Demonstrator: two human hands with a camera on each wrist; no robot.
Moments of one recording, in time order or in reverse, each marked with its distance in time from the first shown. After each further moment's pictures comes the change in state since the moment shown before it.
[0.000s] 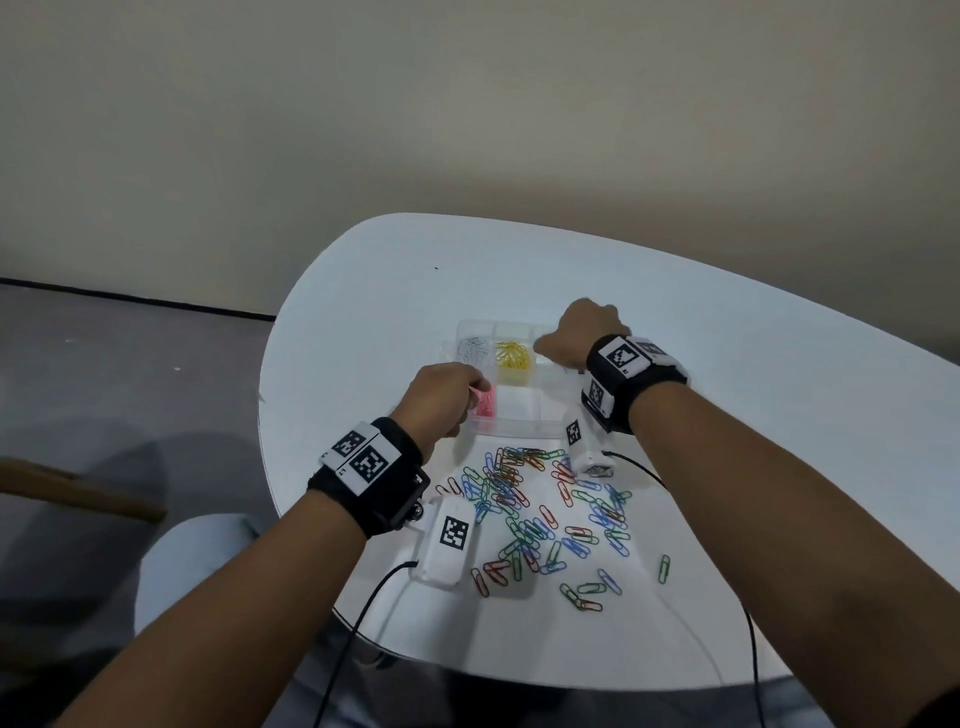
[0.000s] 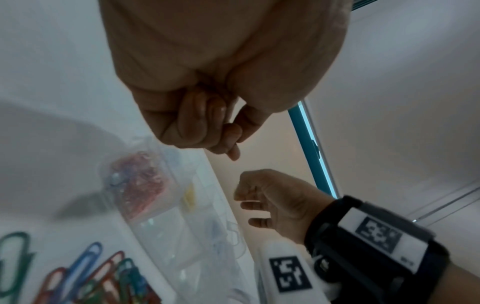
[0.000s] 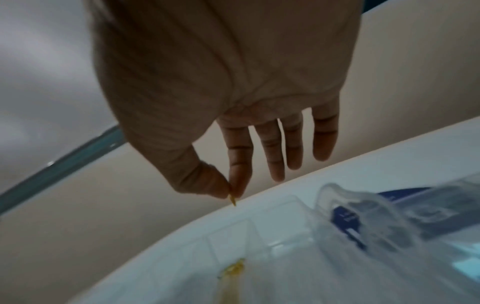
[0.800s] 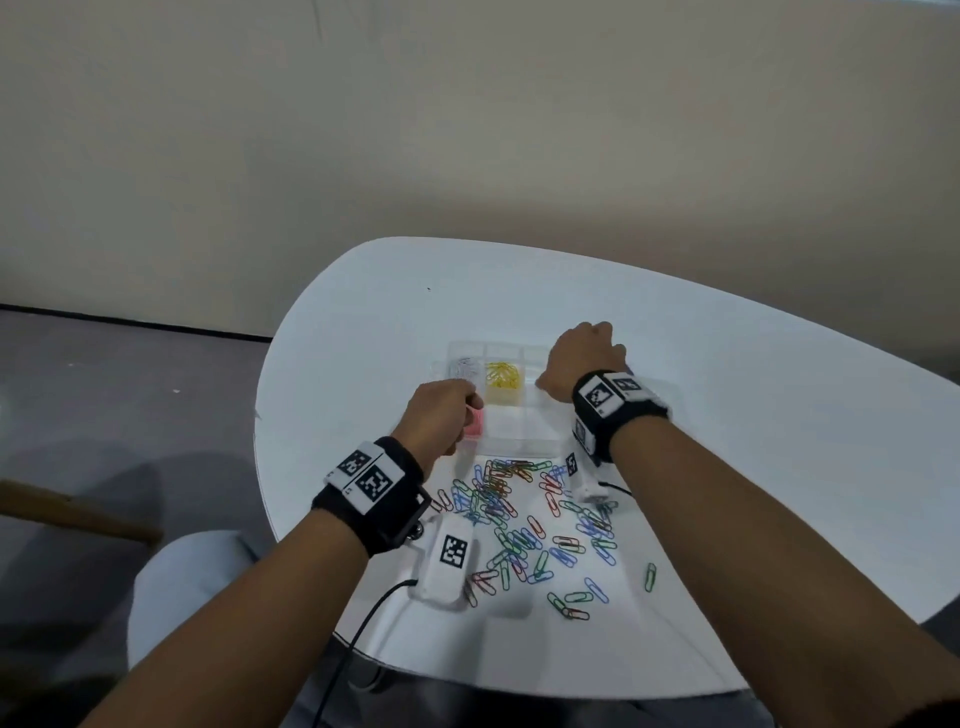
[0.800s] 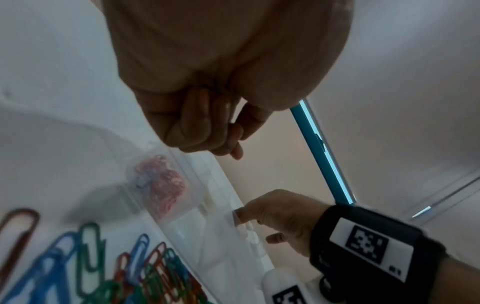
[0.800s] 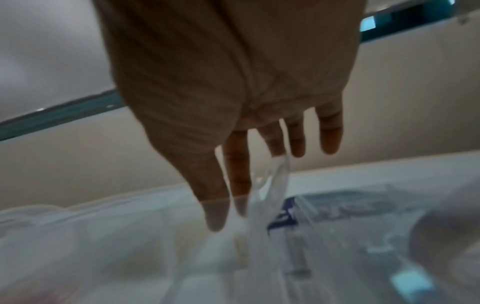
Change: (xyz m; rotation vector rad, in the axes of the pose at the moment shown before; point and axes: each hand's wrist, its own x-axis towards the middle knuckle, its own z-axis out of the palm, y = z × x) left_hand -0.012 0.001 0.009 -0.006 0.016 -0.015; right_hand -0.014 0.015 0.014 -0.194 0.101 -0.029
